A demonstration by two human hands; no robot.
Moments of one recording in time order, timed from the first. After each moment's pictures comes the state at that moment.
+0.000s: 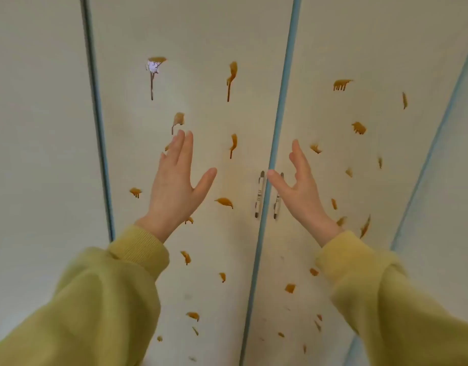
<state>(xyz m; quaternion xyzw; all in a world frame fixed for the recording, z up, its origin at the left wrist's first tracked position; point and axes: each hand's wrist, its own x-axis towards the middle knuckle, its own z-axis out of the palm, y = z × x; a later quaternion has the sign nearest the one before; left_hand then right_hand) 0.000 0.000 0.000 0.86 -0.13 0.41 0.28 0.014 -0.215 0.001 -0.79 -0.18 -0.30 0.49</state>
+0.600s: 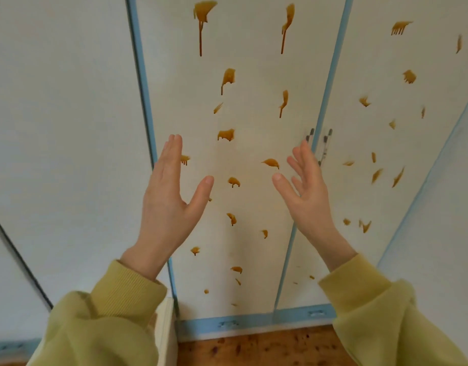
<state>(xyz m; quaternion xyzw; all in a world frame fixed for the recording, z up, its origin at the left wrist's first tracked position) -0.061 0.169 -0.054 0.82 -0.17 0.40 0.37 -0.057 -0.030 -0.058 -0.75 -0.13 -0.30 0.58</state>
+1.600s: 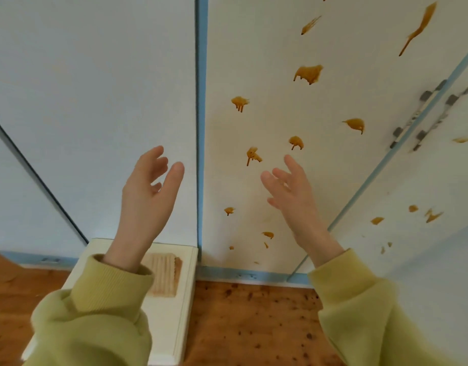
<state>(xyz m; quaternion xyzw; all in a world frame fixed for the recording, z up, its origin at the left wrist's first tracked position) 0.016 0.285 -0.142 0.79 0.07 0.24 0.55 0.044 0.083 -0.145 -0.78 -0.02 -0.04 0.63</state>
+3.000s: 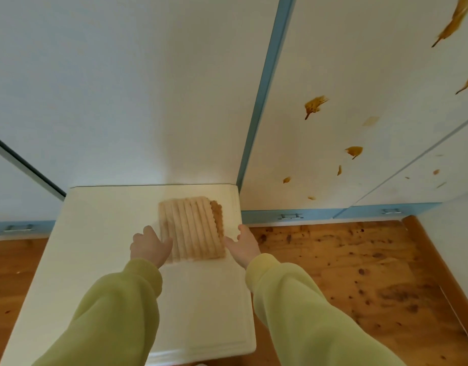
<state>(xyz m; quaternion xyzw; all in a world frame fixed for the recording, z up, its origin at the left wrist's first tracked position) 0.102 0.478 -0.641 0.91 0.25 -0.21 0.27 0.092 0.292 -0.644 -0.80 0.22 0.25 0.50</state>
